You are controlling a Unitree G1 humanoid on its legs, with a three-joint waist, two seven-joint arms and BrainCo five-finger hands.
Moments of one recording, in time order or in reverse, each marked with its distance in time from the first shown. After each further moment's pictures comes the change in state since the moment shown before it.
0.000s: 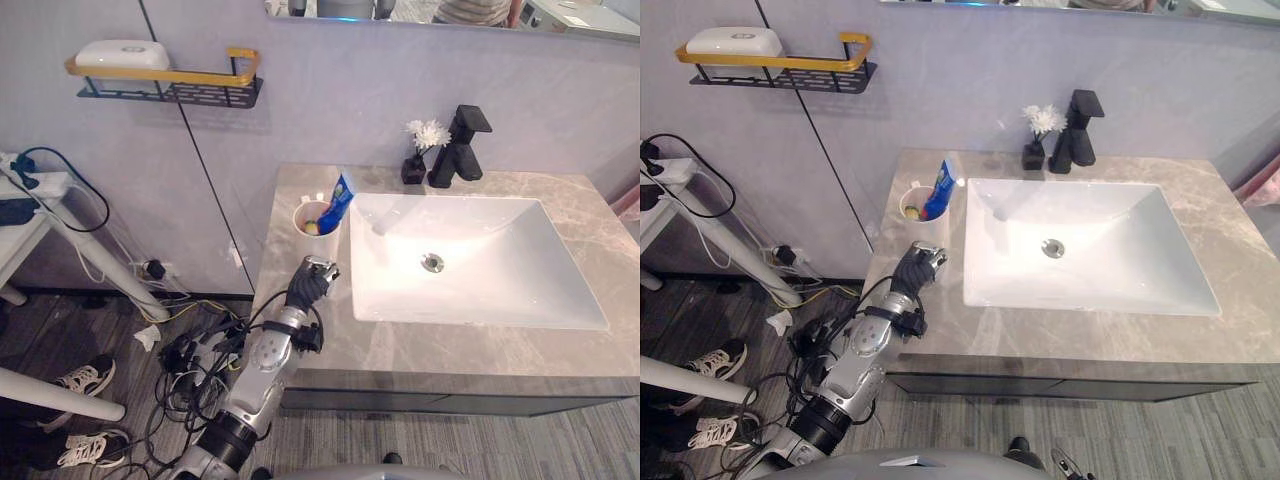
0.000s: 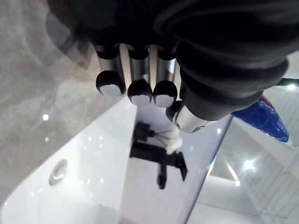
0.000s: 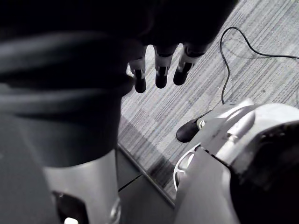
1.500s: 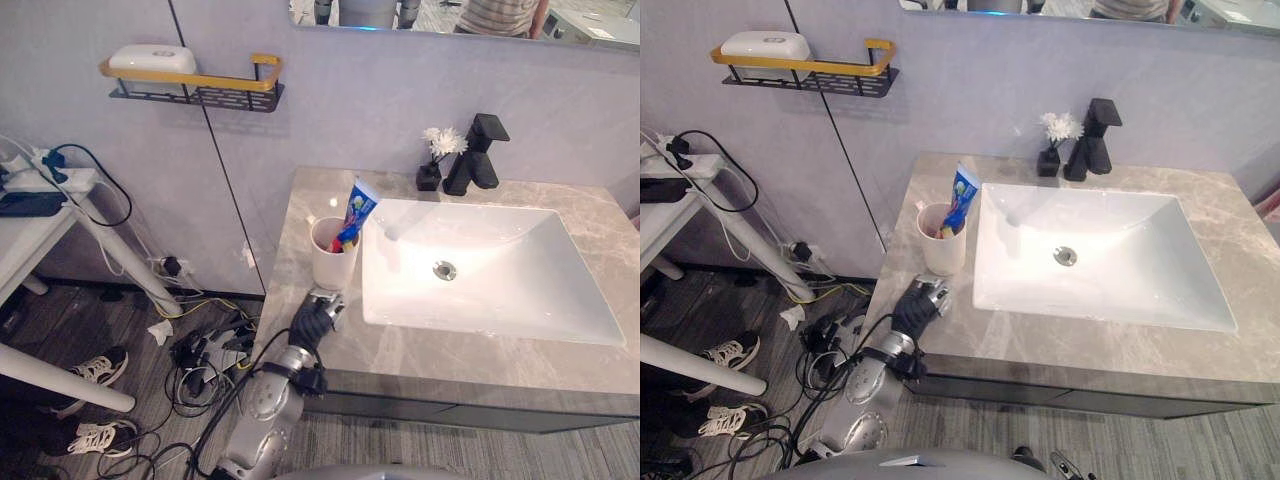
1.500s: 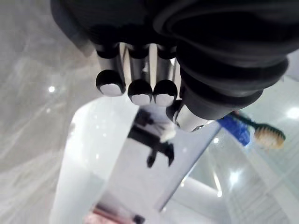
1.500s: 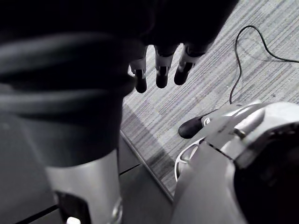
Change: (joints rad) left arm 0.264 -0.027 -0.092 -0.190 -0.119 -0.006 -0.114; right arm 0.013 -0.012 0.051 0.002 -0.022 -0.002 0.001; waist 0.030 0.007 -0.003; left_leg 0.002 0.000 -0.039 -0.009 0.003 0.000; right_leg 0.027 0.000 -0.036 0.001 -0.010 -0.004
